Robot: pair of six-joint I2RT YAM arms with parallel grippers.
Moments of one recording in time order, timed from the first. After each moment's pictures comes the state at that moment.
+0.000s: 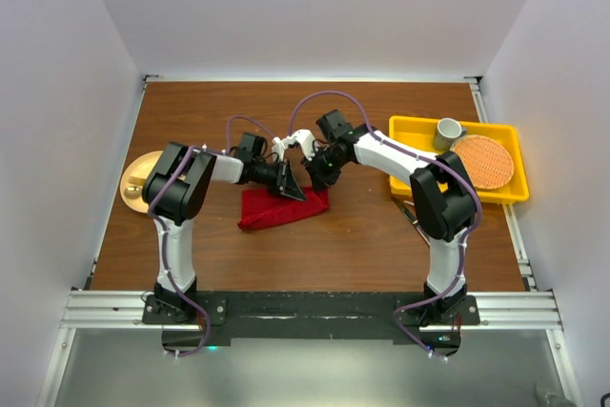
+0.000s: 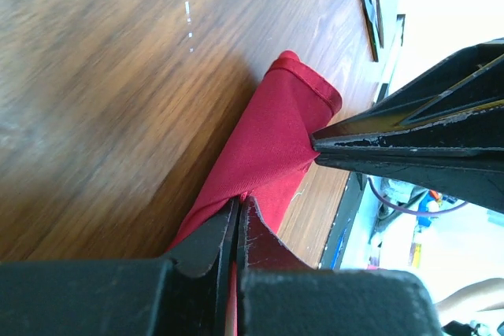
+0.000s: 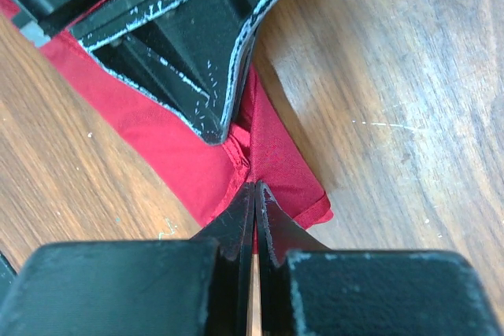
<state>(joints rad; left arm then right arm) -0.36 2.07 1.05 0.08 0.98 -0.43 0.60 1.96 1.46 -0.63 -0.41 -0.36</state>
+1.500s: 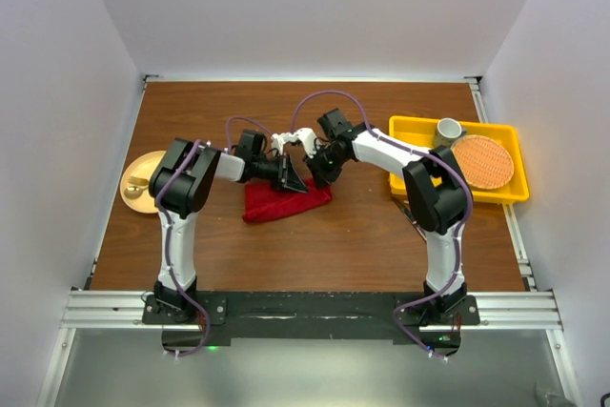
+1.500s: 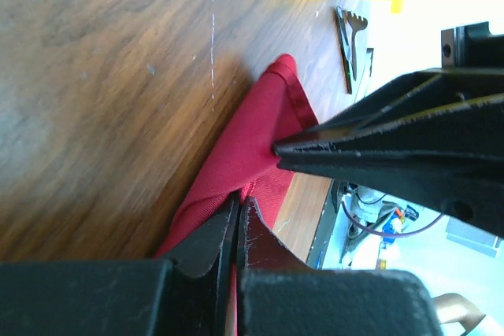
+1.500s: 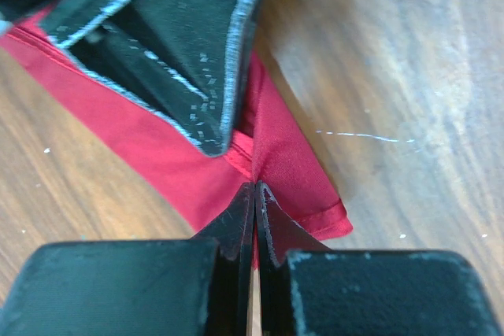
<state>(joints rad) -0.34 2.15 1.09 0.22 1.02 -0.60 0.57 2.03 1.49 -0.61 -0.40 -0.37</state>
